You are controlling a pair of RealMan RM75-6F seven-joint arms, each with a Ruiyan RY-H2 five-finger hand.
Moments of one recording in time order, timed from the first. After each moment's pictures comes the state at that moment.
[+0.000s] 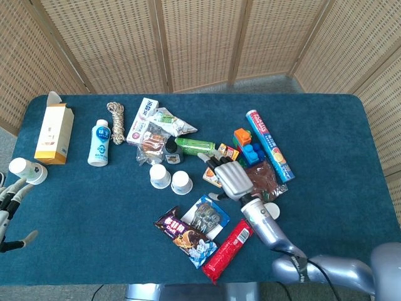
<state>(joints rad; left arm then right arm) -0.07 -0.79 0.05 -1.91 1.55 1.40 -0.09 0.77 -1.58 0.21 -1.59 -1.19 1.06 -0.27</state>
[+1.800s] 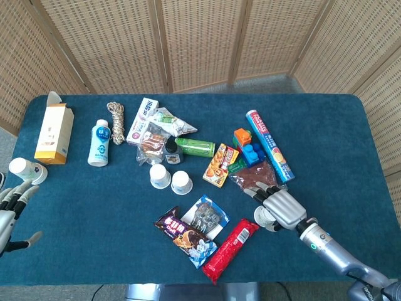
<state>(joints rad) -0.08 -0.81 0.06 -1.92 1.54 1.36 -0.05 0.60 -1.20 -0.08 -1.61 -1.60 1.02 0.00</state>
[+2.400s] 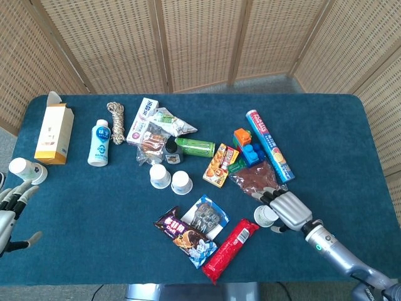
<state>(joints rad) -0.08 -0.81 0.06 -1.92 1.53 1.36 -0.04 0.56 -1.25 -0.11 -1.48 -1.66 1.06 0.10</state>
